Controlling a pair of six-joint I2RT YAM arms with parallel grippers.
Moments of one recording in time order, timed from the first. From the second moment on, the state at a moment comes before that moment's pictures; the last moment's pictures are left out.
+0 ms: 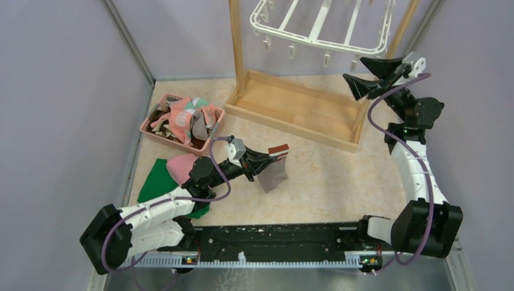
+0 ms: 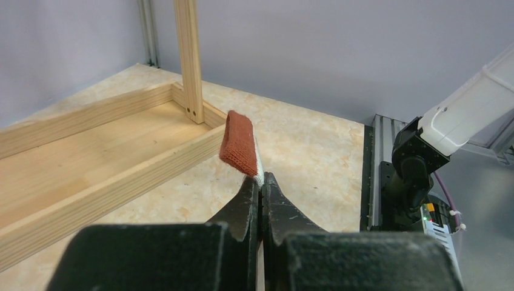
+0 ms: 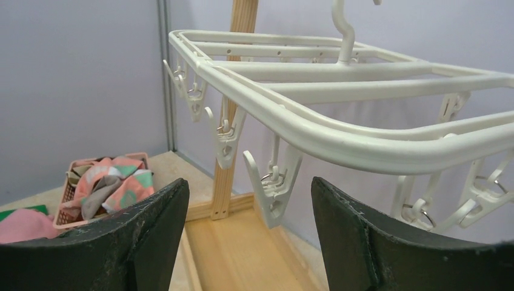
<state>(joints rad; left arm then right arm) -0.81 1.03 0.41 0.86 0.39 -0.21 -0.15 1.22 0.99 0.89 -0.86 0.42</state>
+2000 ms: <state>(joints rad) -0.81 1.02 0.41 0.84 0.39 -0.21 -0.11 1.35 1.00 1.18 -0.82 0.53</state>
